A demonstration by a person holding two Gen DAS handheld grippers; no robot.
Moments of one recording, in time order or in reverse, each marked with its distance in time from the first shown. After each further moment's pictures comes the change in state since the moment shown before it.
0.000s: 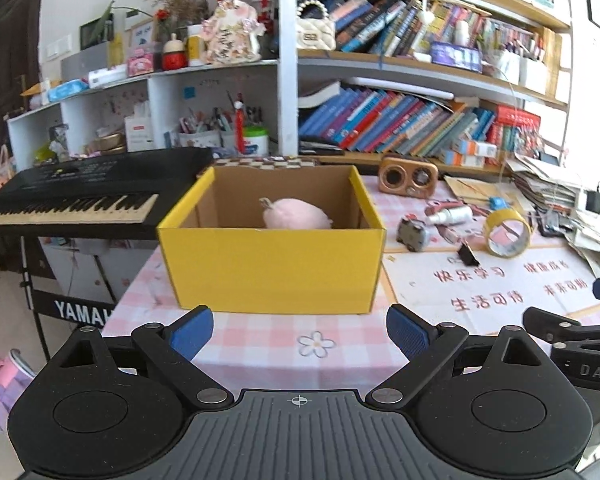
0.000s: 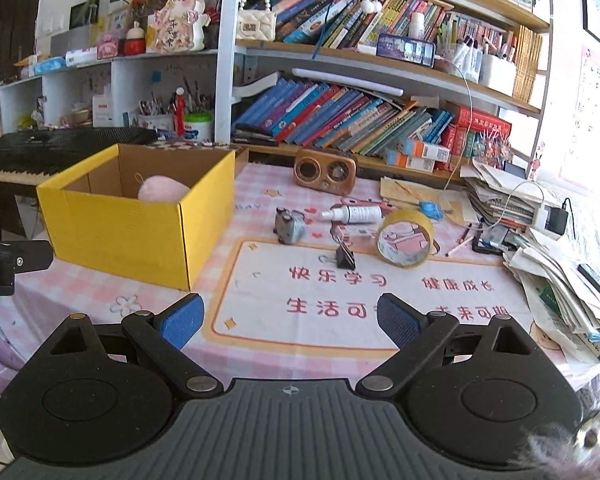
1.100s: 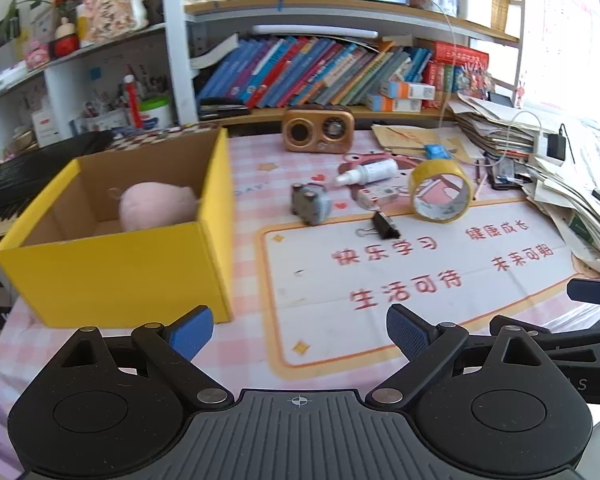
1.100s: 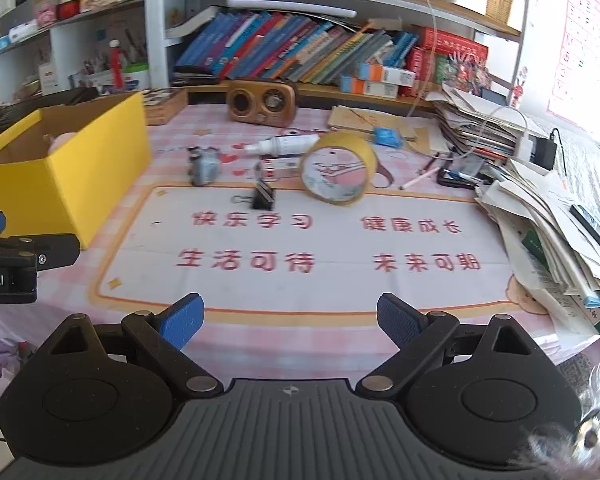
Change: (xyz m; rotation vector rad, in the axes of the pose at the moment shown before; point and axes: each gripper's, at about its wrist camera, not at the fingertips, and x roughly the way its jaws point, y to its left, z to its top) left arm 0.082 -0.128 0.019 0.107 0.137 -0.123; right arm 0.068 -0.115 -0.012 0.082 0.179 -0.040
